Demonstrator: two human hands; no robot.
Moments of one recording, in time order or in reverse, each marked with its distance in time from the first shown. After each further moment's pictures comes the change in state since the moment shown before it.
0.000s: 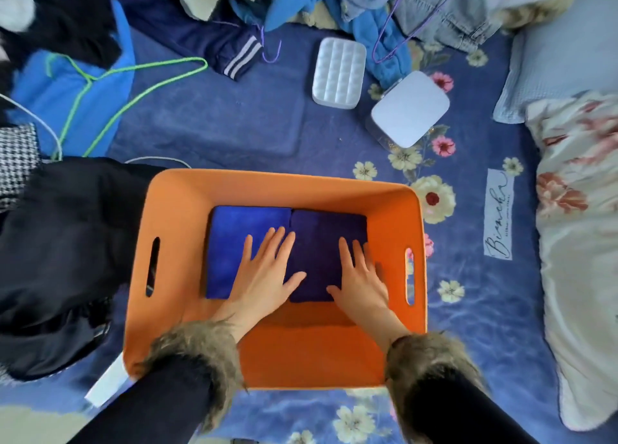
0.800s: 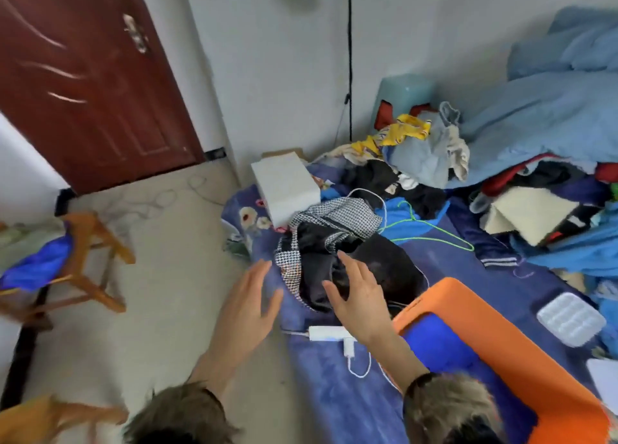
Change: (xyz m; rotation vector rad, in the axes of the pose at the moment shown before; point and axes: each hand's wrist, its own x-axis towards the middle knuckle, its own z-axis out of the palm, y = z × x) left_hand -0.475 -0.021 -0.164 -0.292 1.039 -0.812; right_hand -0.326 -0.285 -0.087 0.195 0.229 -1.187
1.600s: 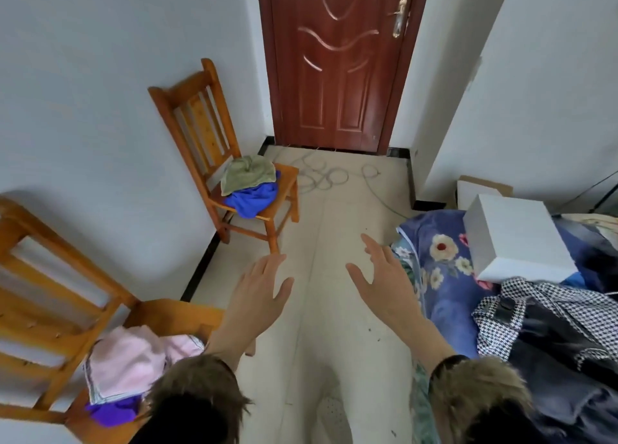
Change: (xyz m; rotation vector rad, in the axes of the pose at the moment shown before) left_hand -0.095 -0.343 -0.233 0.178 0.212 -0.566; right_hand 0.073 -0.319 0.302 0.027 -0.395 -0.481
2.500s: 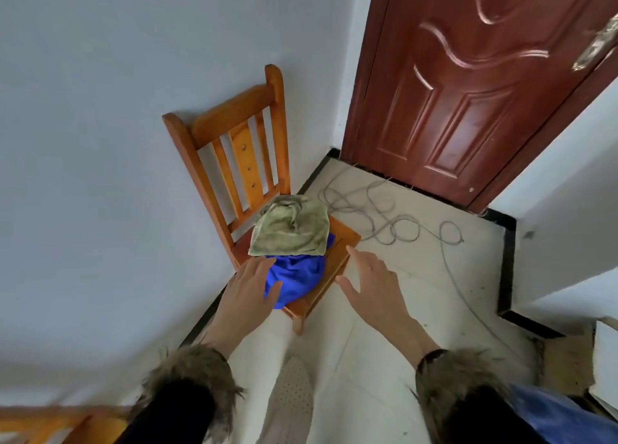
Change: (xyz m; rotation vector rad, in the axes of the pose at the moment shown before) left_hand 0.467 -0.238 0.001 0.058 0.006 -0.361; right_hand 0.556 -0.029 0.201 -0.210 -0.363 -0.245
